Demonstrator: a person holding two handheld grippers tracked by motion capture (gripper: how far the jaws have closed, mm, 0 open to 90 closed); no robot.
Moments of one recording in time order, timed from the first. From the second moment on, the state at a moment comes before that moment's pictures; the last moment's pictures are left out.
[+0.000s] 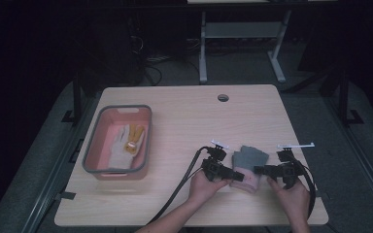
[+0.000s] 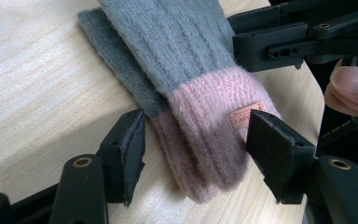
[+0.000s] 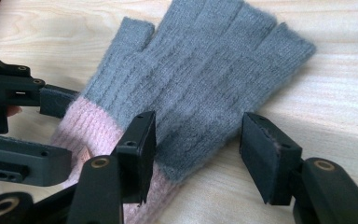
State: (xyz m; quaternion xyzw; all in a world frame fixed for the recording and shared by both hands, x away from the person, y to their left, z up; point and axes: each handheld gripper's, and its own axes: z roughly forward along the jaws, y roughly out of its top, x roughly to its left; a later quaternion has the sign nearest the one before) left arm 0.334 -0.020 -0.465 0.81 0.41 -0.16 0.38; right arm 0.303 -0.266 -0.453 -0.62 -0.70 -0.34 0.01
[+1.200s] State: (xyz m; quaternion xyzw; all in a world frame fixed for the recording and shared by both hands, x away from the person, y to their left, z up) left arm 0.338 -0.022 -0.470 0.80 0.42 -0.18 0.39; right arm 0.302 -0.268 -0.472 -0.64 -0.65 -0.40 0.05
